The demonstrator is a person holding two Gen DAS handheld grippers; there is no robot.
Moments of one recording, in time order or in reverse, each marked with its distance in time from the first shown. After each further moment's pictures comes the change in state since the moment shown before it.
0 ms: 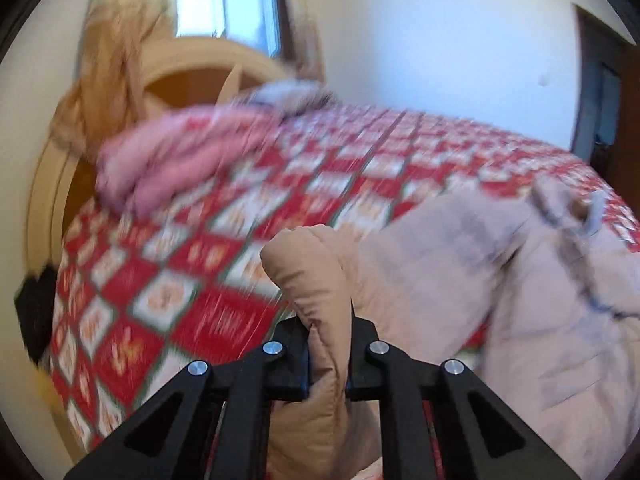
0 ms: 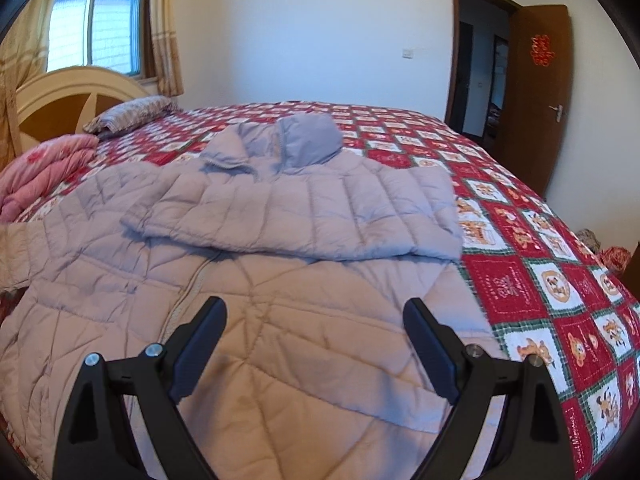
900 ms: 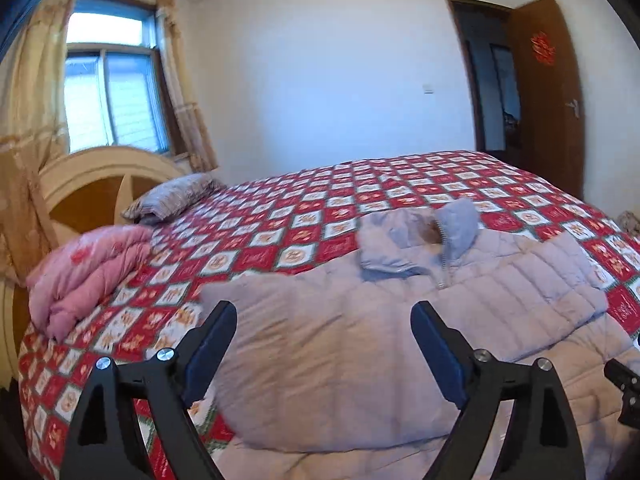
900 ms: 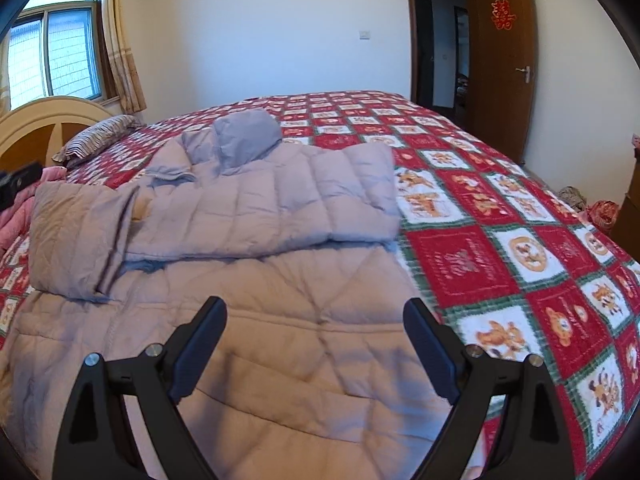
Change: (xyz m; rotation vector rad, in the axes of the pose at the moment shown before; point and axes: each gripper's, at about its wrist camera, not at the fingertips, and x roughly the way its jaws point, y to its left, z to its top) left arm -0.030 -0.221 0.024 0.225 -0.203 -0.193; right arm 0.005 -0.055 0.000 0.123 0.041 -0.024
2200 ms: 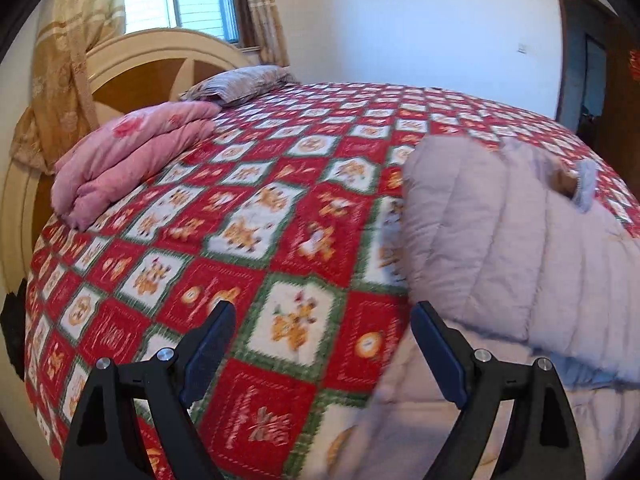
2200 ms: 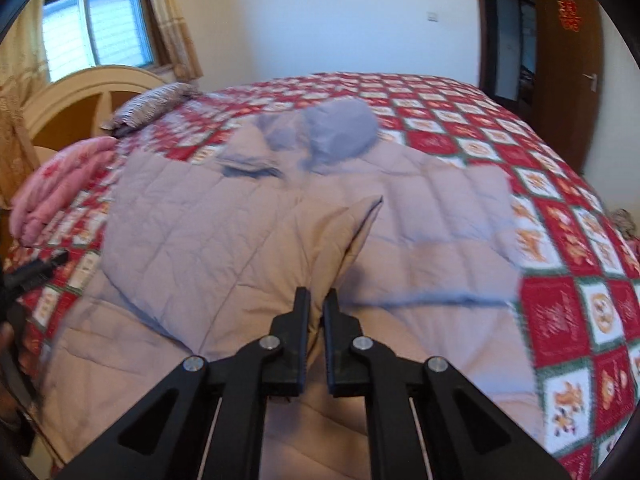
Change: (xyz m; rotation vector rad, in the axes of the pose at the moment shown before) left arm 0.071 0.120 -0.059 -0.195 0.310 0.127; right arm 0.036 0.062 0.039 -0.098 0.122 0.161
